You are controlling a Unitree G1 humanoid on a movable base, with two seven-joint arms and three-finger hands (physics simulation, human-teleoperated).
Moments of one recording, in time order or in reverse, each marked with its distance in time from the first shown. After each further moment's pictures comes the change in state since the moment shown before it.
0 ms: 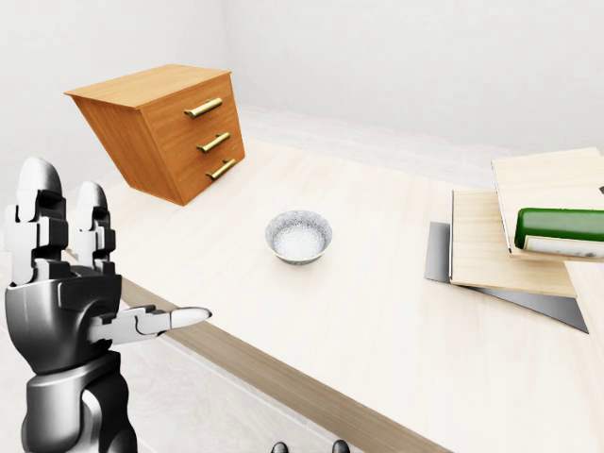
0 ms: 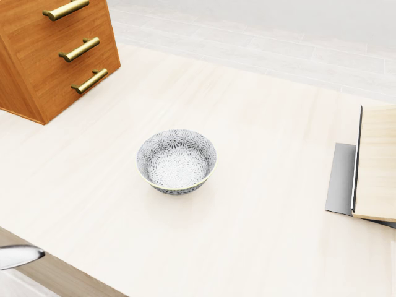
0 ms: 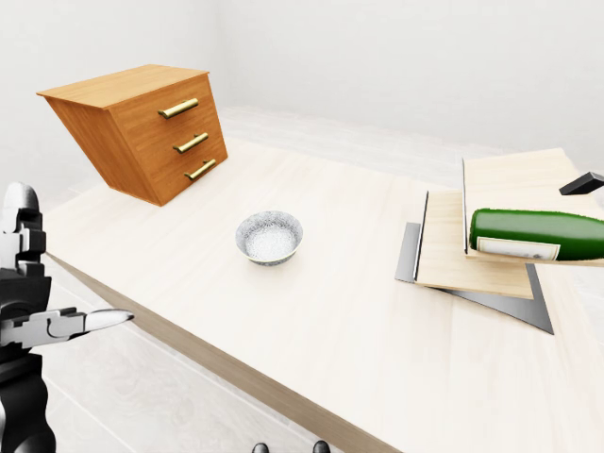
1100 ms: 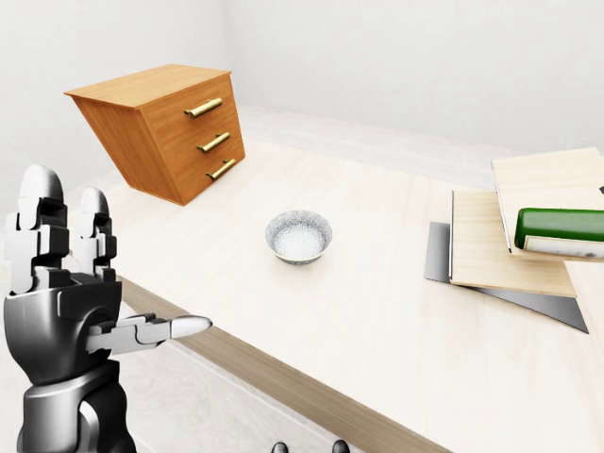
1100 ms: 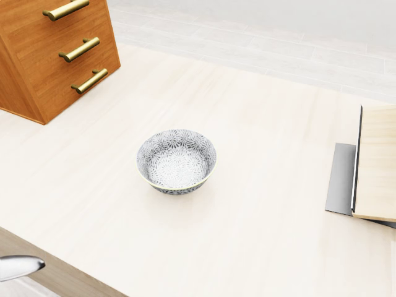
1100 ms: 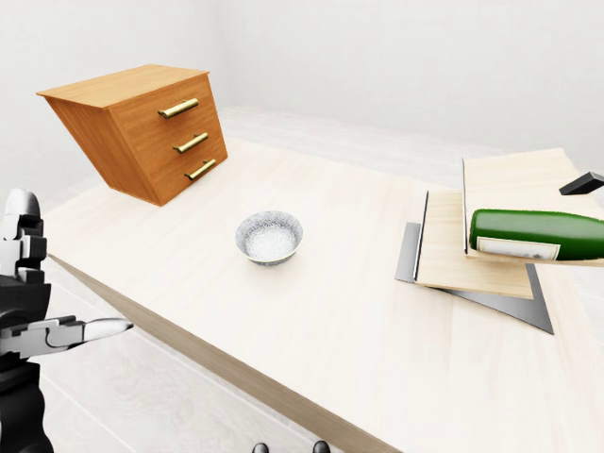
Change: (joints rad) left arm 0.037 -0.025 0.007 -0.028 -0.002 0.000 -0.030; right arm 0.061 -0.129 -0.034 -0.220 0.564 0.000 -0.245
